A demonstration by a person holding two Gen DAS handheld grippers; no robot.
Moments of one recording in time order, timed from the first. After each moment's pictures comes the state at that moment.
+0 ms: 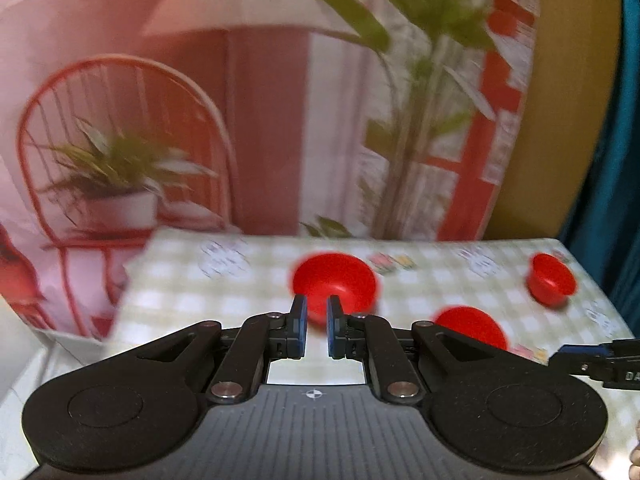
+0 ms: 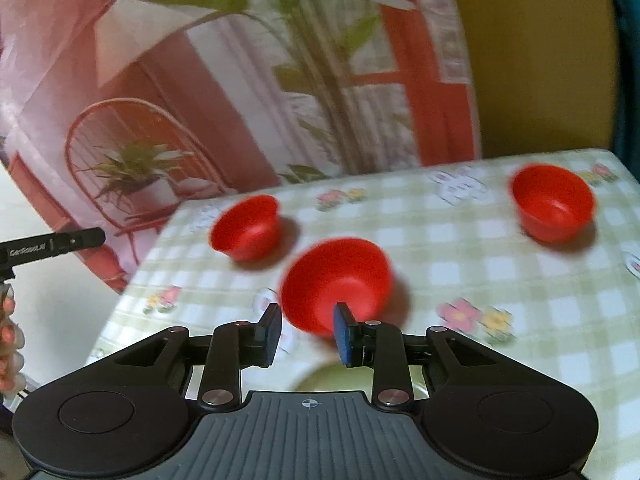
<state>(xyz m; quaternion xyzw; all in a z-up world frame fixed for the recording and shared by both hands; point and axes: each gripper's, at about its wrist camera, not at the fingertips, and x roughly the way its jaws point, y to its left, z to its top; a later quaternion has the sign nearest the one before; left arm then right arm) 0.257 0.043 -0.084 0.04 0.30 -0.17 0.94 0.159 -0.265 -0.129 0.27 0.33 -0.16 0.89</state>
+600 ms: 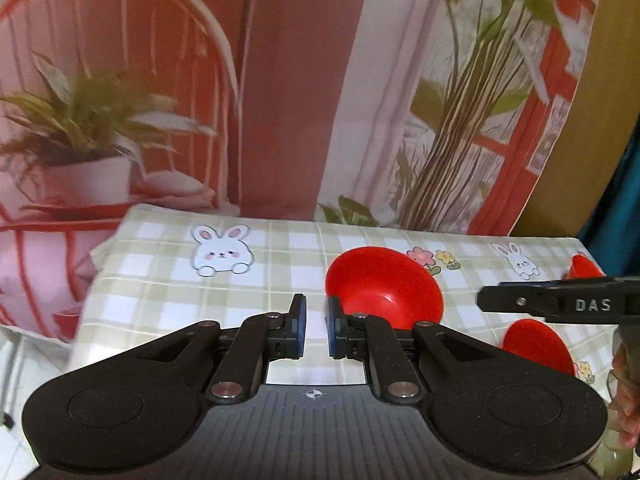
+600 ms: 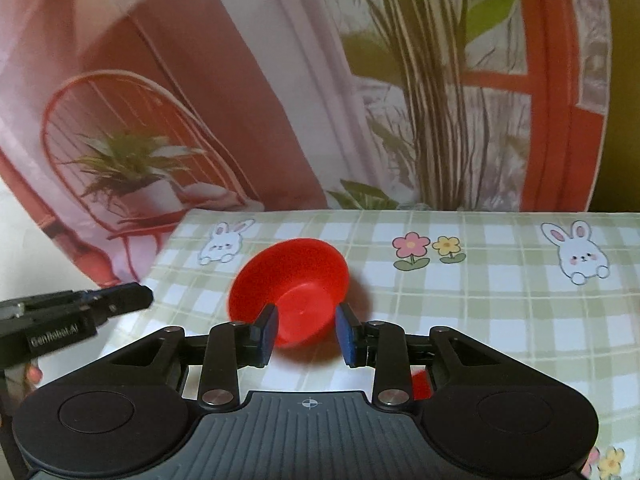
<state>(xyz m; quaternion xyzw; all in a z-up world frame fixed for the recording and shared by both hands) 0.370 0.055 -0.158 0.01 0.34 -0.21 0.92 0.347 -0.290 -0.175 0.25 0.37 -0.15 0.88</state>
